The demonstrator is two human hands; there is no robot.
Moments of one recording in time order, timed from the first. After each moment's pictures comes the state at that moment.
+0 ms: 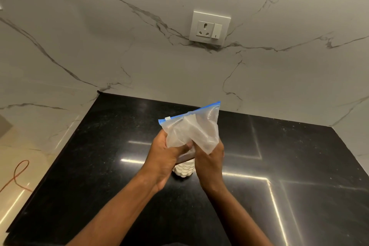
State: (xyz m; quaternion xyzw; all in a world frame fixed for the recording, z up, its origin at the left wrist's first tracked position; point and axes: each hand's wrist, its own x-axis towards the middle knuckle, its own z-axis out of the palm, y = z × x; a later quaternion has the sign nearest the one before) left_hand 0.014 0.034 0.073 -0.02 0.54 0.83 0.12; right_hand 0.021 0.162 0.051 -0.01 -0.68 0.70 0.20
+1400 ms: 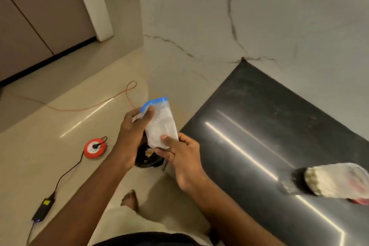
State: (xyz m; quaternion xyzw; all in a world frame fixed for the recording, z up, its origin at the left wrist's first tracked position) left_hand 0.157 -0.392 -0.011 -0.40 0.52 0.75 -0.11; right_hand 0.120 -0.248 -0.014 -0.11 -0.58 0.72 -0.36
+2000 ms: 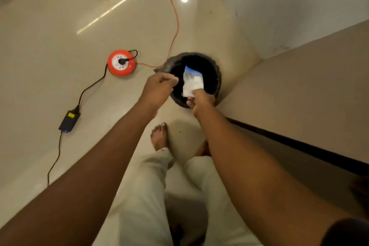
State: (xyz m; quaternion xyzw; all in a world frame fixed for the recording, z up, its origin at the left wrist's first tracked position) left_hand 0.188 -0.558 -0.385 -0.54 0.54 0.65 0.07; right_hand 0.100 -0.449 -0.460 -0.40 -0.70 0.45 -0.38
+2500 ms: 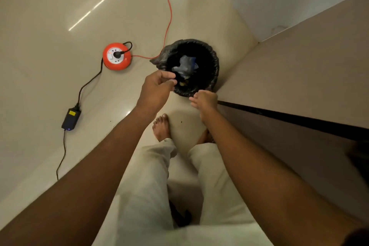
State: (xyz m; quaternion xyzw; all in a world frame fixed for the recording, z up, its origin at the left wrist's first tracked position) left_hand 0.212 -0.537 -0.355 -0.49 0.58 0.65 0.07; right_hand 0.123 -0.394 -0.448 -0.32 -0.71 0.47 -0.43
